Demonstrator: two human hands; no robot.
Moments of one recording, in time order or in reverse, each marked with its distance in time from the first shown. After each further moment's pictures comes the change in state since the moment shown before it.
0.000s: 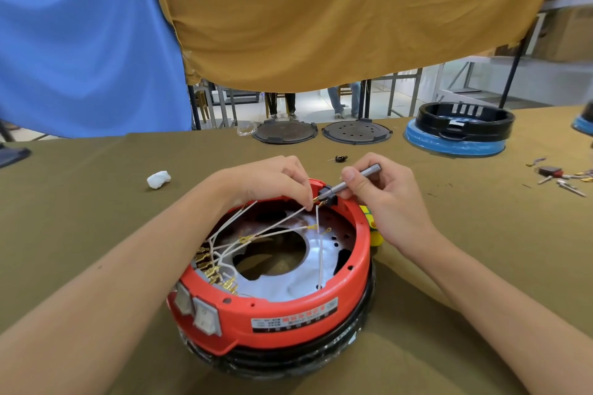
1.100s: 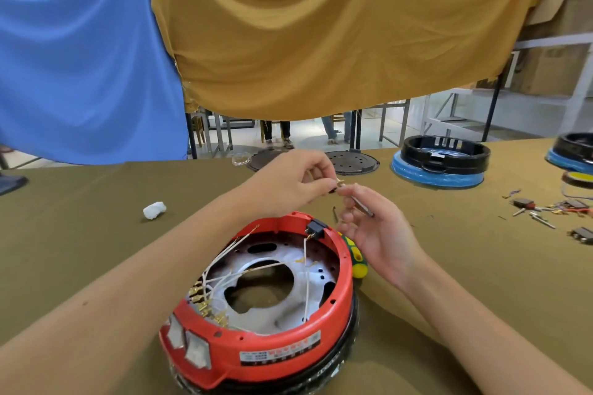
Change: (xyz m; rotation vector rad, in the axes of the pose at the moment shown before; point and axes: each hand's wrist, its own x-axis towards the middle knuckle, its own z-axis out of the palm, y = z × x) left_hand -0.007 0.063 -0.003 0.056 0.369 0.335; right_hand 0.012 0.005 -0.011 0.710 -0.026 0.346
